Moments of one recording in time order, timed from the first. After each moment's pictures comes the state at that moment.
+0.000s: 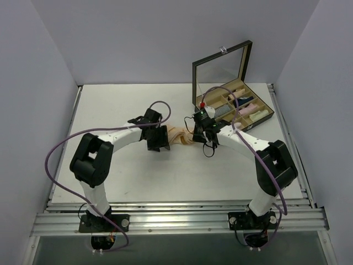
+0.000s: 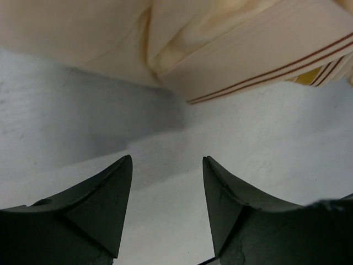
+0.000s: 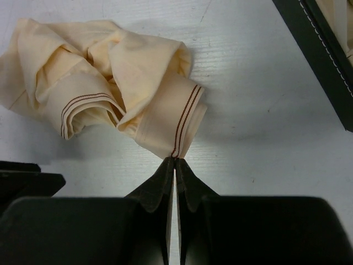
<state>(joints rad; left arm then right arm) -0.51 1.82 1.20 -0.49 0.17 -0.62 0.58 1.69 1.14 -0.40 0.21 0.65</state>
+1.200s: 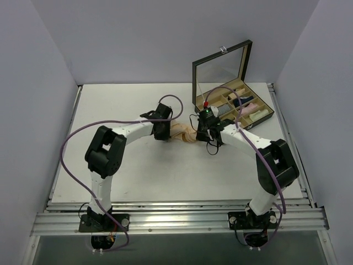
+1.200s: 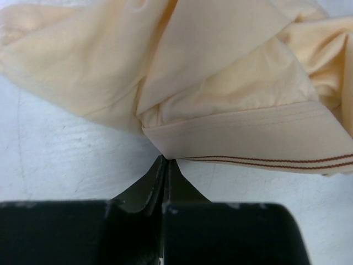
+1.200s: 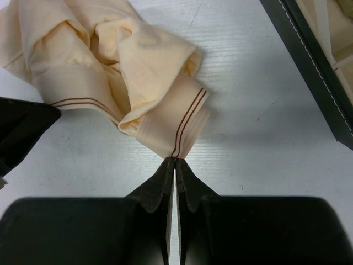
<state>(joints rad) -0.58 2.06 1.47 -0.45 -0.05 -0.49 0.52 1.69 1.11 -0.37 0.13 0.61</state>
